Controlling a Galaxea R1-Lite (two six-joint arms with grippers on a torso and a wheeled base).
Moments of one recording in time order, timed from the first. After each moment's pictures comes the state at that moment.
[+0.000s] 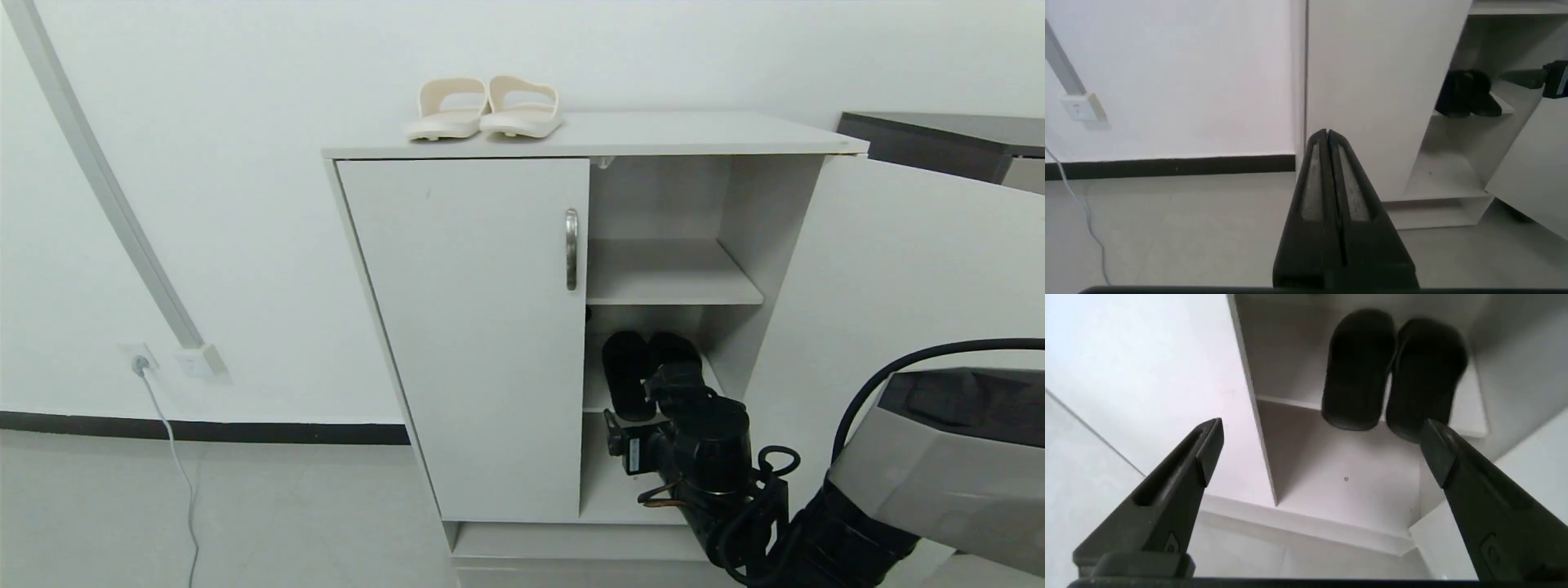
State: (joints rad) left arm 0.00 0.00 0.00 0.00 -0.04 -0.01; right arm 0.77 2.18 -0.72 -1.24 -0.57 0.15
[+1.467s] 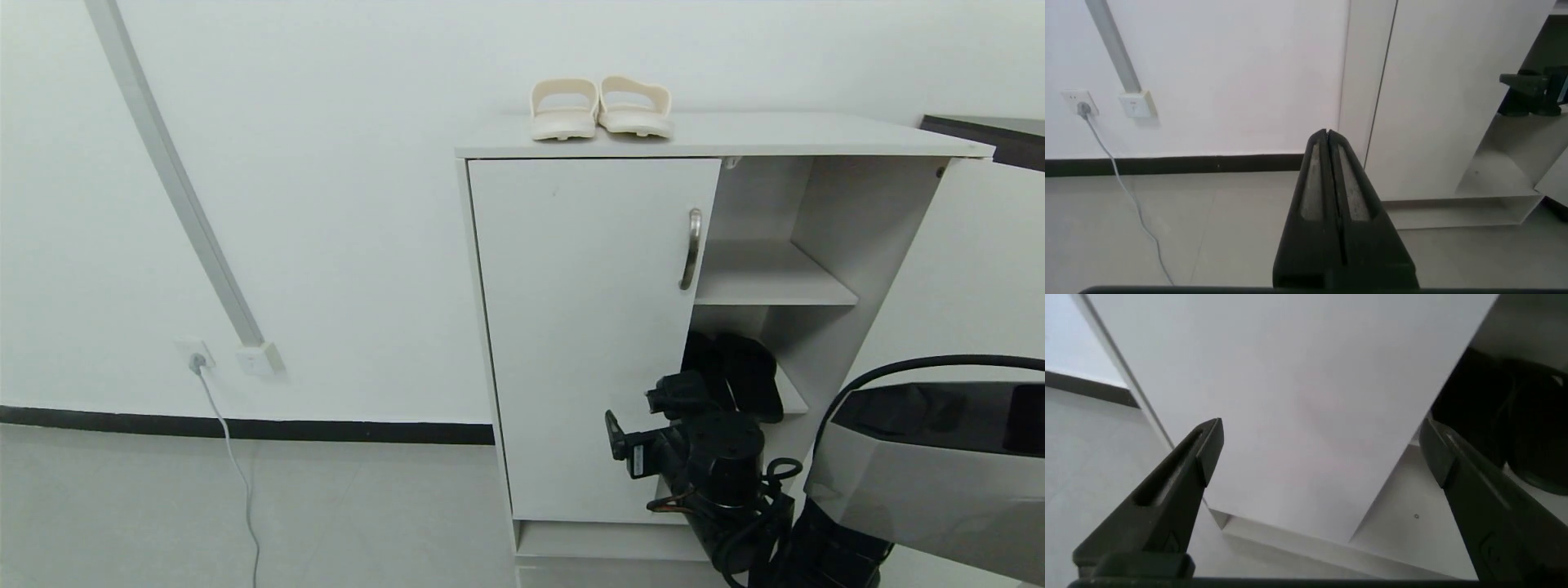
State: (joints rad) left arm 0.00 0.00 0.00 0.00 -0.04 -0.01; right arm 0.74 2.25 -0.67 -1.46 -0.53 0.05
